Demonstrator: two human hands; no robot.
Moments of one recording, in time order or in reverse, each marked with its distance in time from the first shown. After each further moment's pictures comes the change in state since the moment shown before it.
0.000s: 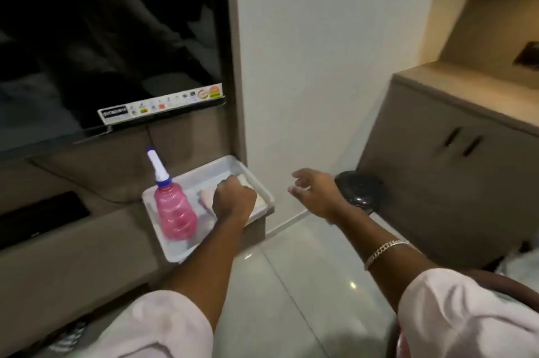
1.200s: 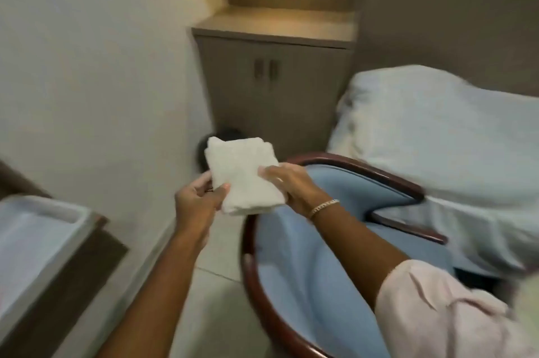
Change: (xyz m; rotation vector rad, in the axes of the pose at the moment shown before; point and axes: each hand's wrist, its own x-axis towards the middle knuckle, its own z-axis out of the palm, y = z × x) left_hand -0.248 0.098 0.125 -0.730 -0.794 0.244; right_hand -0.259 0.169 -0.126 1.197 0.487 0.603
